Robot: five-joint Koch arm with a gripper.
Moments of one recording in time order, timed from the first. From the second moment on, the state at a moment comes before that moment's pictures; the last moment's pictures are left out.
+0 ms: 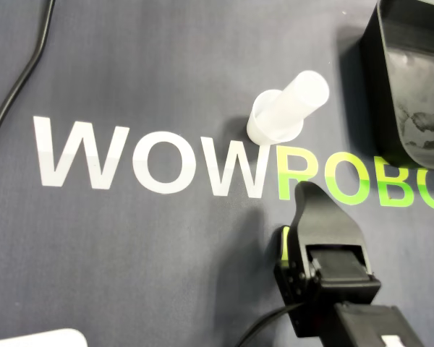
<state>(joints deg) 2.7 133.1 175.3 1.5 -6.7</state>
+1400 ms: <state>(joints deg) 0.4 133.1 173.0 1.6 -6.8</state>
